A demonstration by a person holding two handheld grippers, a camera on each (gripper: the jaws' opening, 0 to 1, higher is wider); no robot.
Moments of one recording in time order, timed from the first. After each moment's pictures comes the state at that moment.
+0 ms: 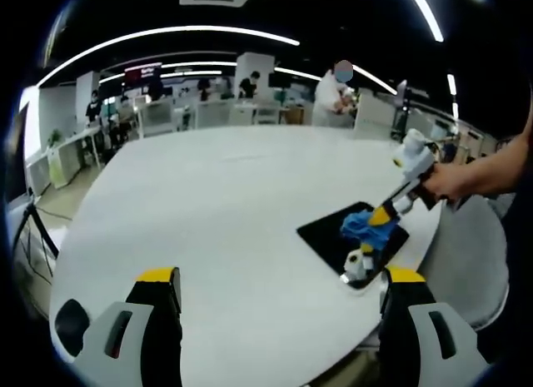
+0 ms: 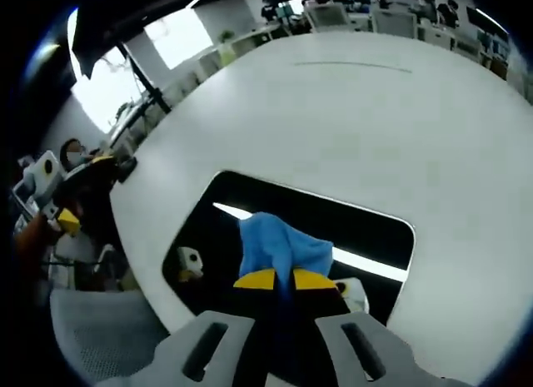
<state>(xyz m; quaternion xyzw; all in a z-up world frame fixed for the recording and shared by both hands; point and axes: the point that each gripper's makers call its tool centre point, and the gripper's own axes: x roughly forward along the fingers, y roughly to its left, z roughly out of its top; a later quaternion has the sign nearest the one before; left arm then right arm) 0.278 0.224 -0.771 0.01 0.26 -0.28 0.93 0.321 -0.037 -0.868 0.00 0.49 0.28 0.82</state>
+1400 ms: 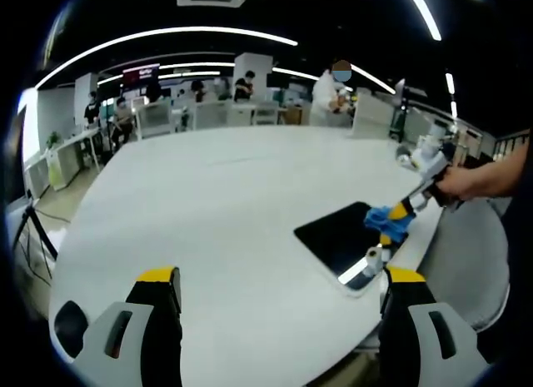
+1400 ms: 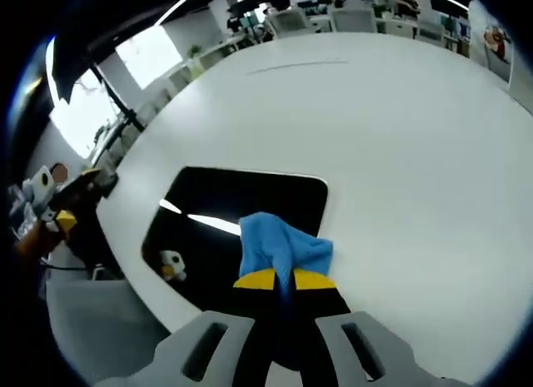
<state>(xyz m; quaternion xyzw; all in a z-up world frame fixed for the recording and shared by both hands) 0.276 0.221 -0.771 0.02 0.26 -0.28 0.92 0.293 -0.099 -0.869 0.03 0.49 0.21 0.85</state>
